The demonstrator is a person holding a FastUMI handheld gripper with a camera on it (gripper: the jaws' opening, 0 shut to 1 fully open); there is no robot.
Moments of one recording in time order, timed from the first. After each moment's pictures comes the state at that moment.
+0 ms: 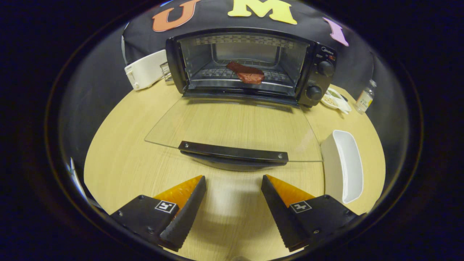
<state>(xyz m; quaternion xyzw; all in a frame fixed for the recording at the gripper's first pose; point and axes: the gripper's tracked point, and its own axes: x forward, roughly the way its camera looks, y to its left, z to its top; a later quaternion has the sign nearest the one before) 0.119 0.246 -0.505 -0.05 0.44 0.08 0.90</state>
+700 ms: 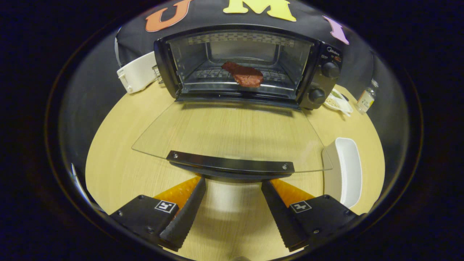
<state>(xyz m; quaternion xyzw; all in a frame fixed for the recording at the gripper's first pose) 0.144 0.245 -0.488 -0.04 0.44 0.07 0.89</state>
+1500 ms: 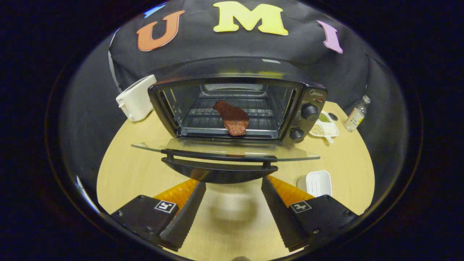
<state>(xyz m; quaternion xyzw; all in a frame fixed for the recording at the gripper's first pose) 0.179 0.239 -0.397 -0.01 0.40 0.06 0.92</state>
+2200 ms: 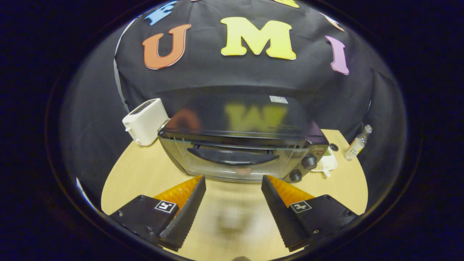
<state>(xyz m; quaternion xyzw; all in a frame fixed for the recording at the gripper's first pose) 0.232 0.255 -0.324 -0.03 0.32 0.08 0.94</state>
